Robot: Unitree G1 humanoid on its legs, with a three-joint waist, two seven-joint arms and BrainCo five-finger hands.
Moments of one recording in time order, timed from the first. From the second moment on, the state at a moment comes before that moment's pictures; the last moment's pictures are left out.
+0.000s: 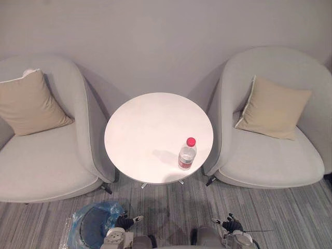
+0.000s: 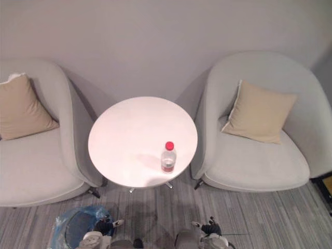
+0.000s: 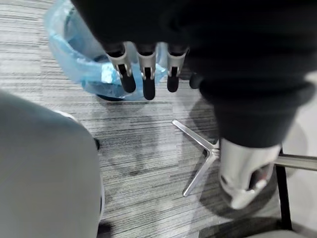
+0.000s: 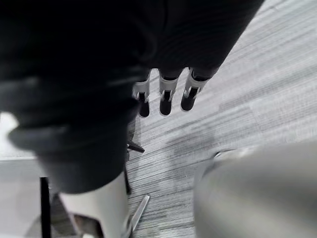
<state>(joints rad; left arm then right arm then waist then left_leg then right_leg) 0.01 0.09 -0.02 1.09 -0.02 -0.06 0.08 0.02 -0.10 -0.19 1.07 0.11 -0.07 -0.12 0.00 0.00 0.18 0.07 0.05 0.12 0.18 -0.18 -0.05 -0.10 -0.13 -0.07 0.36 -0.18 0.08</state>
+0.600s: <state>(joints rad) 0.01 0.10 -0.06 1.09 0.02 -0.06 0.11 0.16 -0.11 -0.05 0.57 -0.08 -0.10 -0.17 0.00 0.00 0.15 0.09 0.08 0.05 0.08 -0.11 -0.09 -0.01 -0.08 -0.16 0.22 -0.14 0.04</state>
